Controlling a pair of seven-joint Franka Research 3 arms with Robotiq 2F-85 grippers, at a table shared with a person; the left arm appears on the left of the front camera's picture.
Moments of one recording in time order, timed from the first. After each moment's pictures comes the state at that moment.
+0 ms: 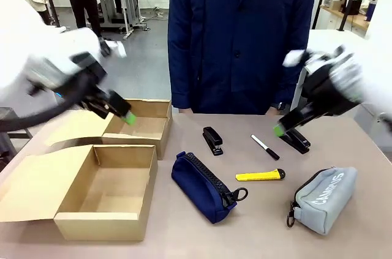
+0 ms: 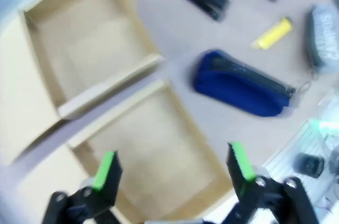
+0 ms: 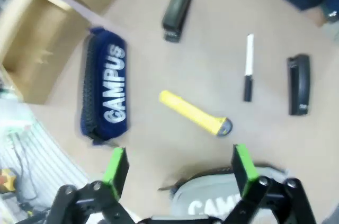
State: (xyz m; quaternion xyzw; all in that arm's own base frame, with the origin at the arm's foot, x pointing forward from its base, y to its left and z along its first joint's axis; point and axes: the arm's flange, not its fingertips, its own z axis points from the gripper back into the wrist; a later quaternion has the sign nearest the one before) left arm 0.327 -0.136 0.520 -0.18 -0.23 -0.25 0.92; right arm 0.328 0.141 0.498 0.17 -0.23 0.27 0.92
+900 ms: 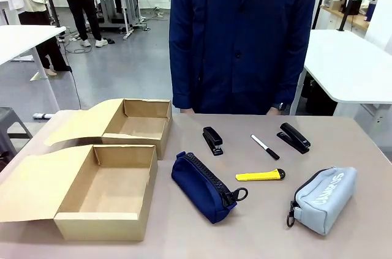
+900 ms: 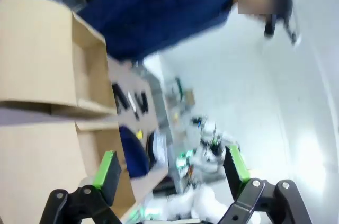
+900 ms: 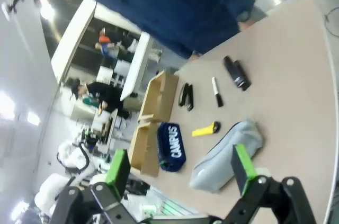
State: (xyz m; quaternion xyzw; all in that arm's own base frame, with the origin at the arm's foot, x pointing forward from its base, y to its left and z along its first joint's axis) left arm 0.294 0.210 0.433 -0.62 -0.31 0.12 0.71; right arm 0.223 -0.249 0.457 0.50 -0.36 -0.11 0.78
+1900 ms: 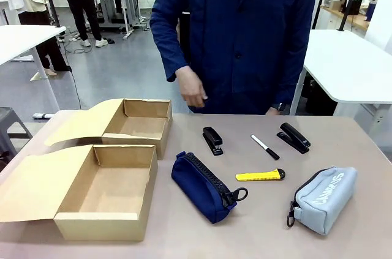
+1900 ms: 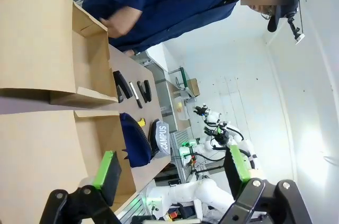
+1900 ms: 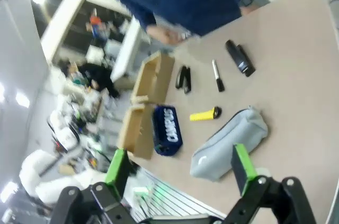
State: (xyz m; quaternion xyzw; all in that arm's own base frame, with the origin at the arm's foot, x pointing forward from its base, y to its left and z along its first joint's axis) left arm 0.287 0.197 0.442 -0.61 -0.28 0.08 0.73; right arm 0.242 -0.197 0.486 0.47 -0.31 -0.03 0.83
